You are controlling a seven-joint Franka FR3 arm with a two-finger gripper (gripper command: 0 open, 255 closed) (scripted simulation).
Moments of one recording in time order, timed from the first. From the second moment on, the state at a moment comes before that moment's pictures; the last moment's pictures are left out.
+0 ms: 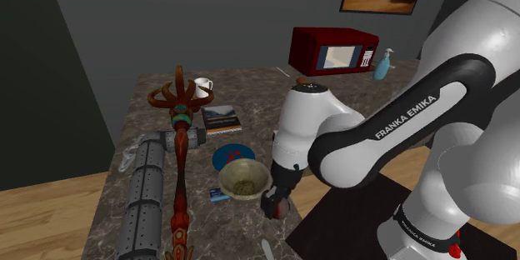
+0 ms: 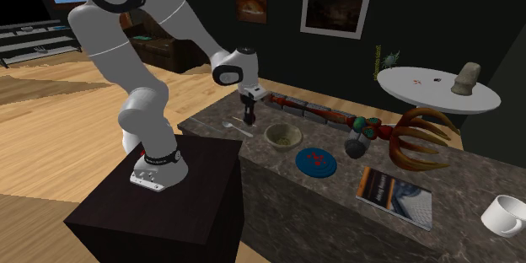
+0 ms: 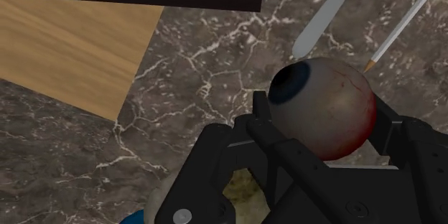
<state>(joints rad) 0.30 -0.25 0.44 -2.79 0.41 2.60 0.29</state>
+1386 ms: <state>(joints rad) 0.19 -0.22 0.33 -2.53 0.27 2.36 0.23</state>
